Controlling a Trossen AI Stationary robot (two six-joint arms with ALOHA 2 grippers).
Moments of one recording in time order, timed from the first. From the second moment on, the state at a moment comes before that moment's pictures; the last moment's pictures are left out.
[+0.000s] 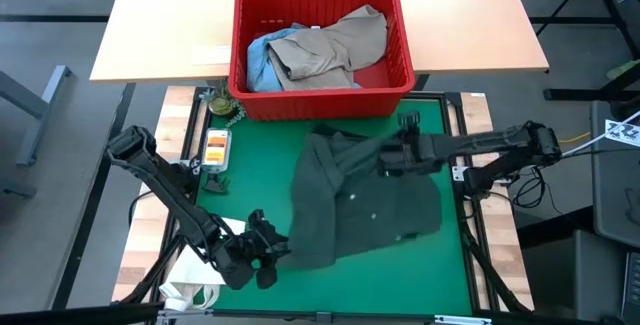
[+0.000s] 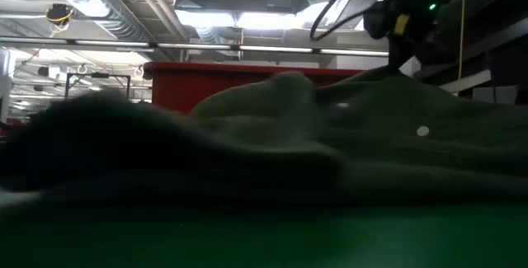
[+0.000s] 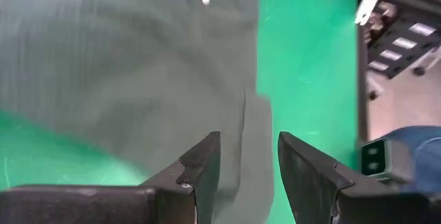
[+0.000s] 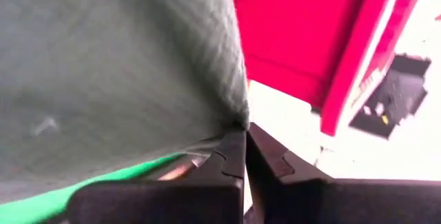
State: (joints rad) left arm -0.75 1.59 1.12 -0.43 -0.70 -0.93; right arm 0.01 1.43 1.13 -1.29 0.91 -0.16
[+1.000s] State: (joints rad) left arm -0.61 1.89 1.12 0.11 -0.65 -0.50; right arm -0.33 1.43 1.13 -0.86 0.56 -0.54
